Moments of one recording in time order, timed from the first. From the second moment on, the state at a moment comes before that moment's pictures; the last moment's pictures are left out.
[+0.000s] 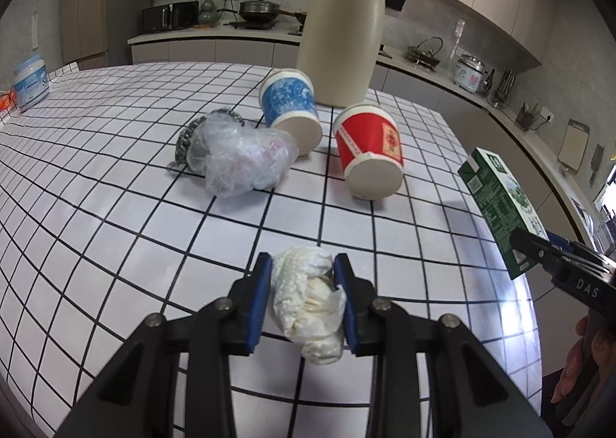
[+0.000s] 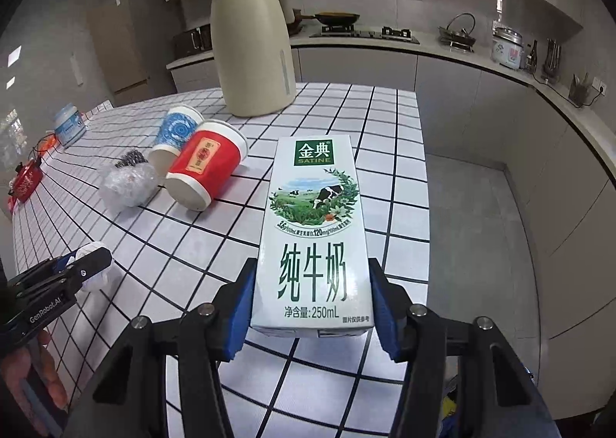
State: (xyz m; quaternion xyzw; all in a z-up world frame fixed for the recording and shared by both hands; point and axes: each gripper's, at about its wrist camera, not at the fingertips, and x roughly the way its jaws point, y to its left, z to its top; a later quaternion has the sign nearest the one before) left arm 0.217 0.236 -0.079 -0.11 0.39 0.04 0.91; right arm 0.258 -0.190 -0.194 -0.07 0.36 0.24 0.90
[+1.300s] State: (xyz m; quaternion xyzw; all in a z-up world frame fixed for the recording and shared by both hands) left arm 0.172 -0.045 -0.055 -0.04 0.39 -0.12 0.91; right arm 0.162 -0.498 -0.203 -0.01 0.38 0.12 0.92
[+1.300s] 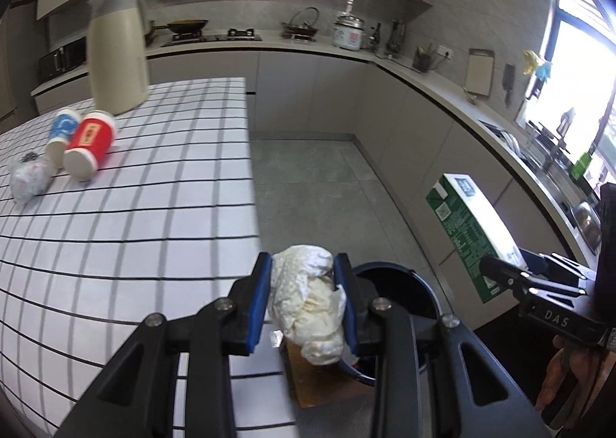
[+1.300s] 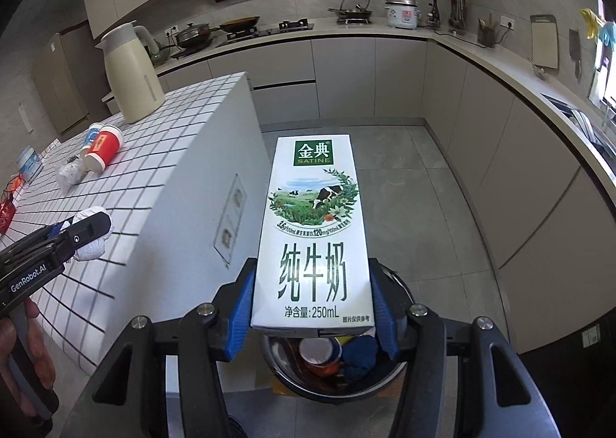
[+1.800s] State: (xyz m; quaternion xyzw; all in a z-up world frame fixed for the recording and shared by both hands) left arm 0.166 -0.139 -0.111 -0.02 0.44 -0.18 0.88; right arm 0.147 -0.567 -0.266 -0.02 0.44 0.12 0.89
